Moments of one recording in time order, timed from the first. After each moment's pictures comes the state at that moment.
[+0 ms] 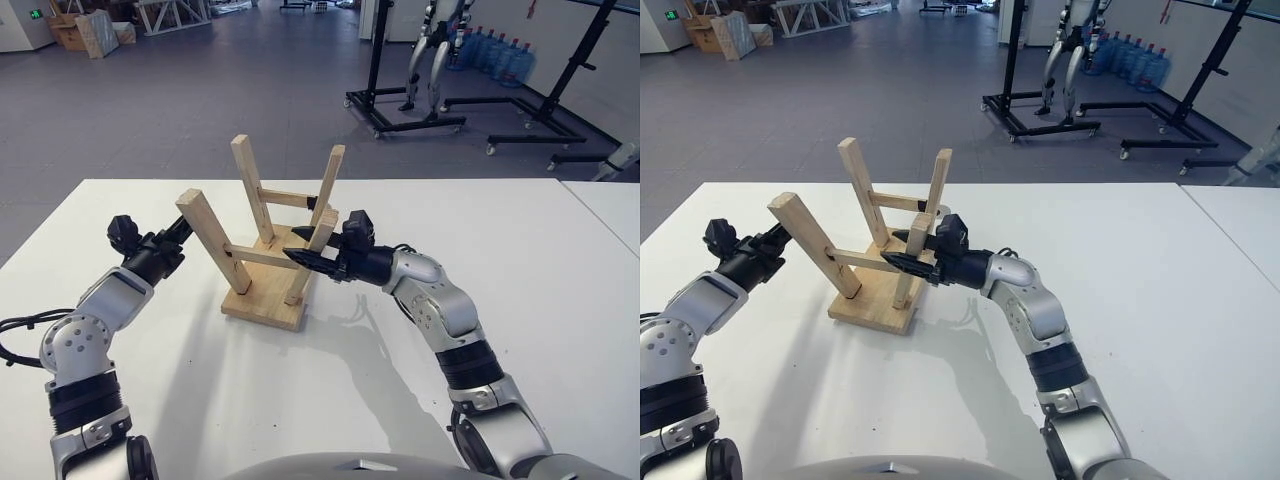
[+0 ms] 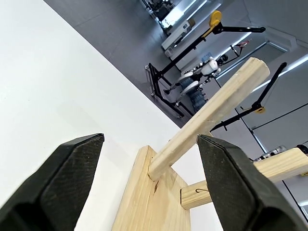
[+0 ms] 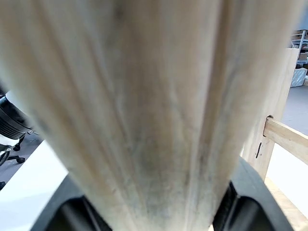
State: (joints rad) left arm -0.23 0.36 0.51 -0.11 -1.20 0.86 0.18; right arm -0.40 -0.17 0.20 0.00 0.44 0.31 0.92
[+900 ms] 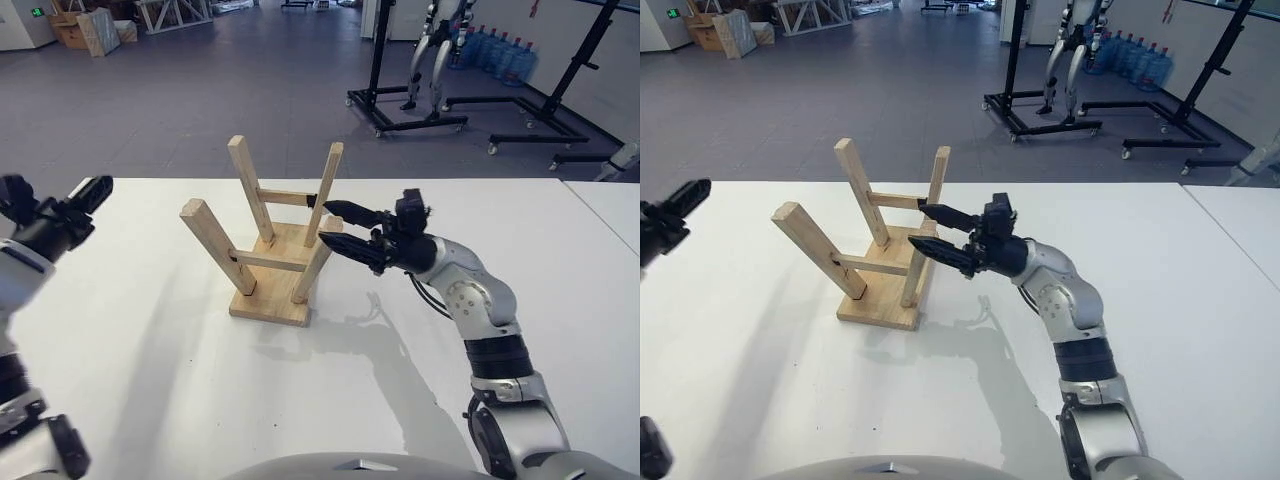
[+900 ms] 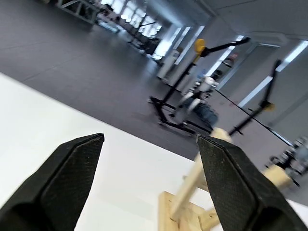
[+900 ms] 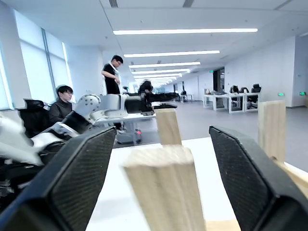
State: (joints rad) left arm -0.30 0.88 0.73 -0.08 -1.25 1.03 -0.21; right arm -0.42 -0.30 -0.03 -0.06 0.77 0.43 1.13
